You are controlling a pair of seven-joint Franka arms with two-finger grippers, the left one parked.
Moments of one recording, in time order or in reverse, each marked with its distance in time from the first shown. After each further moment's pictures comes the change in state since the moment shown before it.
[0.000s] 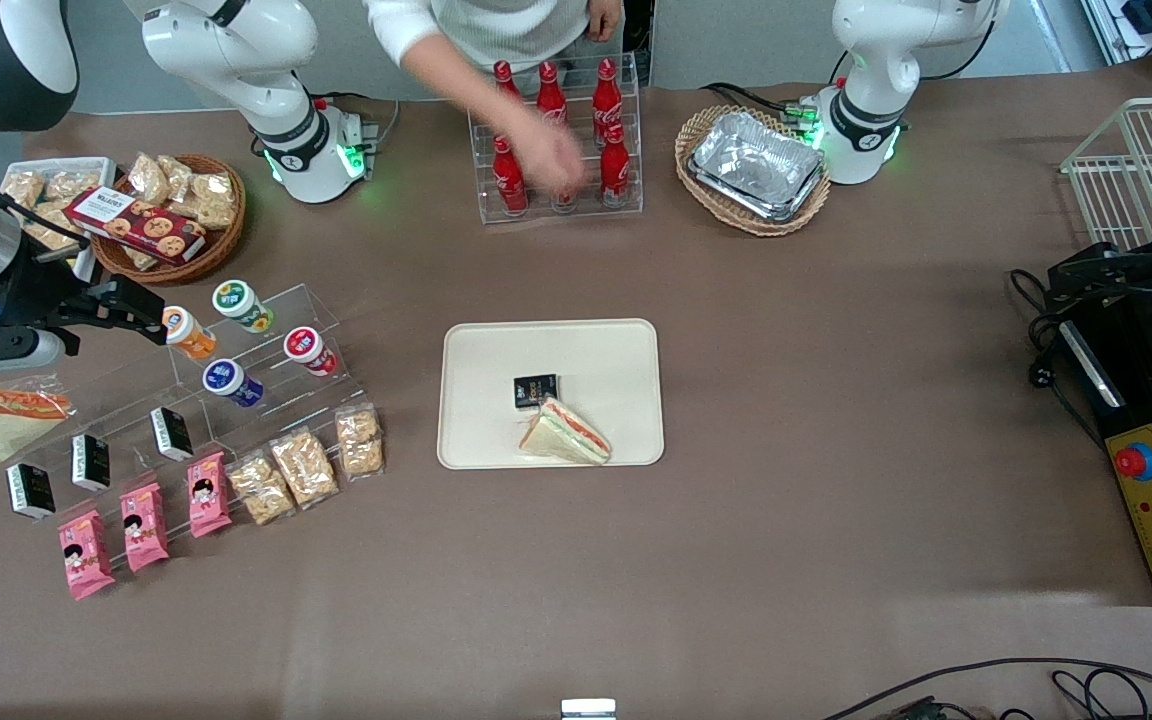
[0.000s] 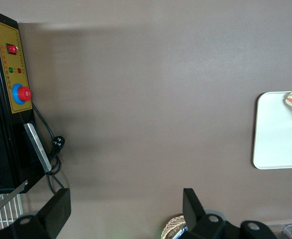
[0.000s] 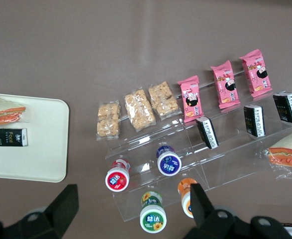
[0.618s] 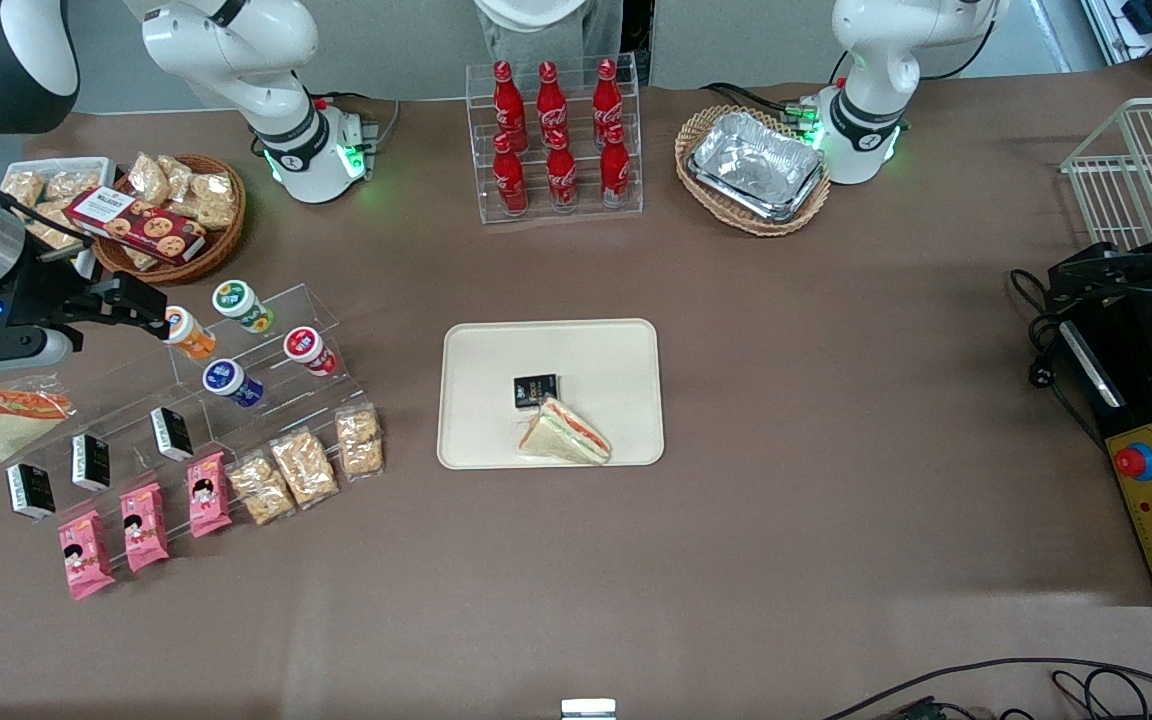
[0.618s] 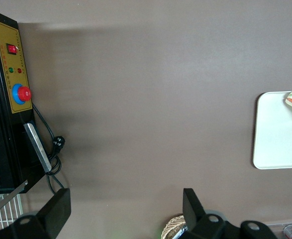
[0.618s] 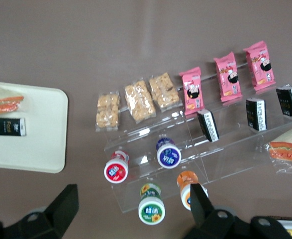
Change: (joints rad) arm 0.000 0.002 0.000 -0.002 0.000 -0.038 -0.020
